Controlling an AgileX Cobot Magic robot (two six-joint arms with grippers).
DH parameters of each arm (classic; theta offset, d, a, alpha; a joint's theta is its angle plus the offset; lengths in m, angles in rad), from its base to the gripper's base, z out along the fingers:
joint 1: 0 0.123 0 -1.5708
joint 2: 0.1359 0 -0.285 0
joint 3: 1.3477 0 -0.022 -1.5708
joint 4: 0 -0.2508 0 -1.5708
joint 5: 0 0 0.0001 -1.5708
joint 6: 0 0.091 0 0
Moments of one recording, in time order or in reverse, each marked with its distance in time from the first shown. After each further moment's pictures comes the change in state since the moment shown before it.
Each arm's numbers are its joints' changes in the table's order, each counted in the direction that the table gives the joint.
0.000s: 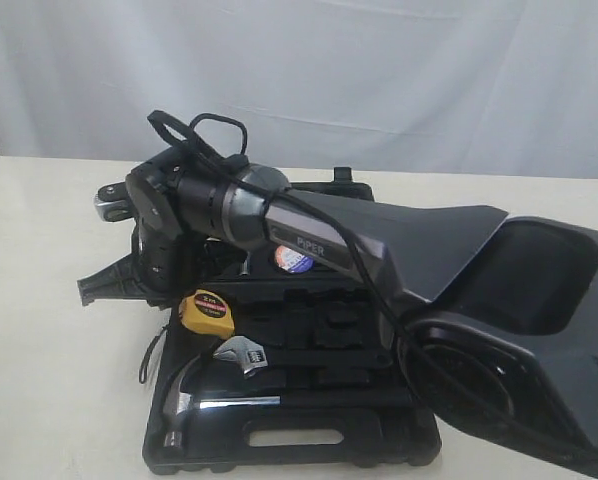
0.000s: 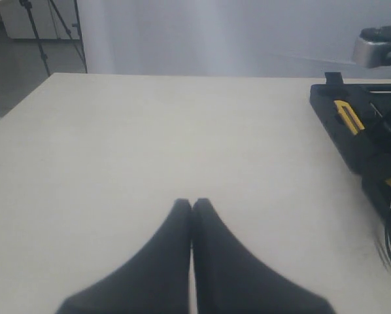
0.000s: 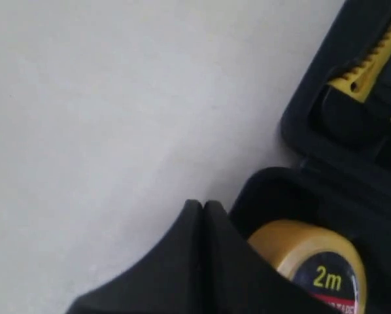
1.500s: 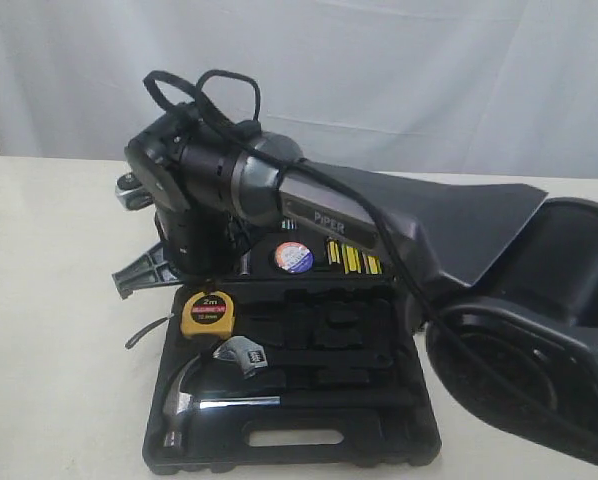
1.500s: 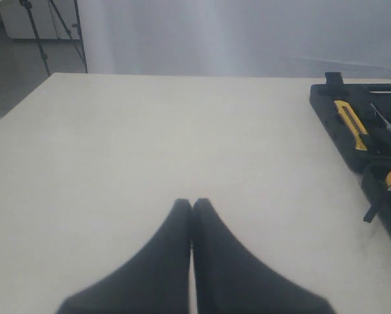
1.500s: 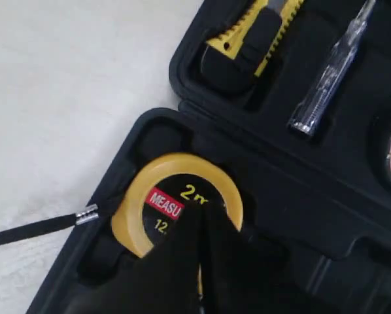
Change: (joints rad) left arm 0.000 0.000 0.000 0.000 0.000 0.000; right arm 0.000 -0.075 0.013 0.157 -0.199 0.003
